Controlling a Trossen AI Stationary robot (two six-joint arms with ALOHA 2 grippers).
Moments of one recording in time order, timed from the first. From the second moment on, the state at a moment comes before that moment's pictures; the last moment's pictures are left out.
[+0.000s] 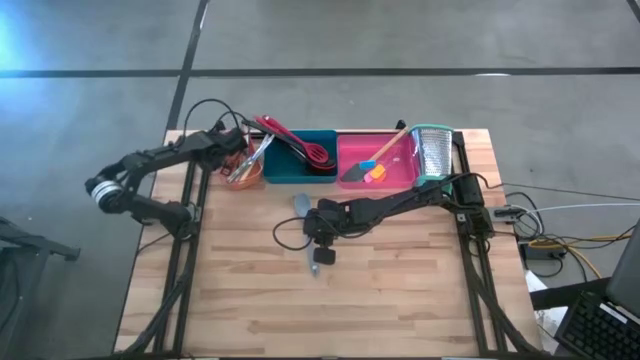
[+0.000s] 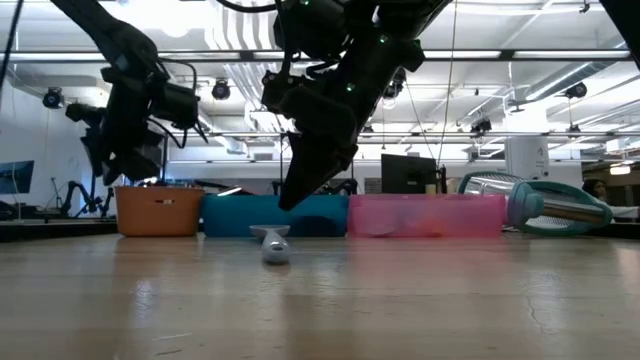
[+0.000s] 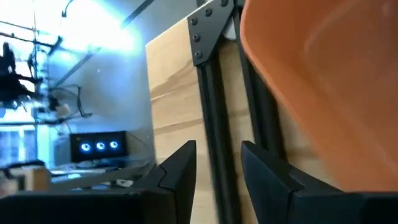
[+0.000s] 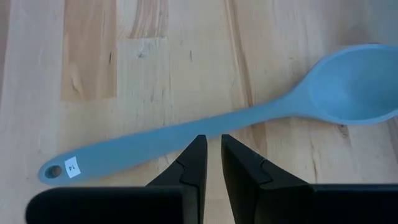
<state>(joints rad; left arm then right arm) 0.84 1.29 0.79 -1.00 -0.80 -0.43 0.08 2.06 1.45 -0.39 0.08 0.16</state>
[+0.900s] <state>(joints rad) 0.82 1.38 0.78 -0.80 -0.66 -0.57 0.08 2.06 1.45 -0.39 0.08 0.15</state>
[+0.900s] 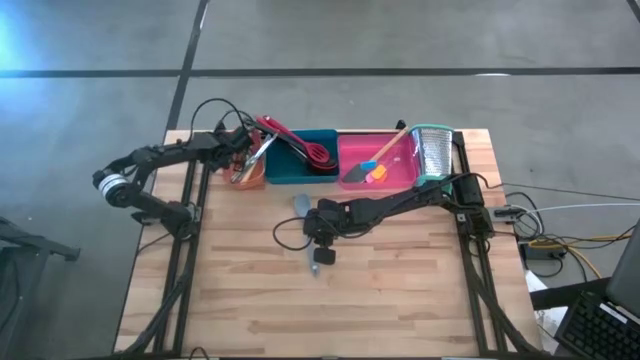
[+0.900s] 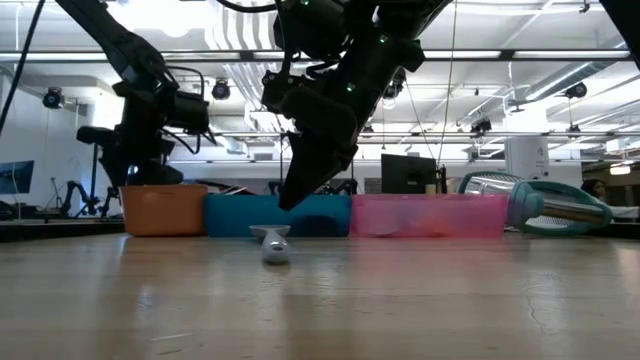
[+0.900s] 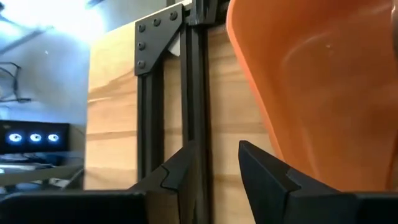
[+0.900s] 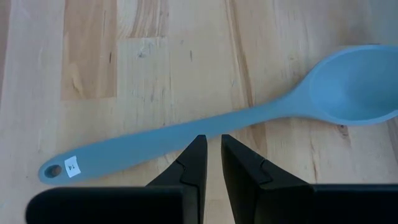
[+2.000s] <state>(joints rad) 0.17 0.70 0.67 -0.70 -0.53 -0.66 0.19 2.04 1.64 -0.56 0.29 0.23</state>
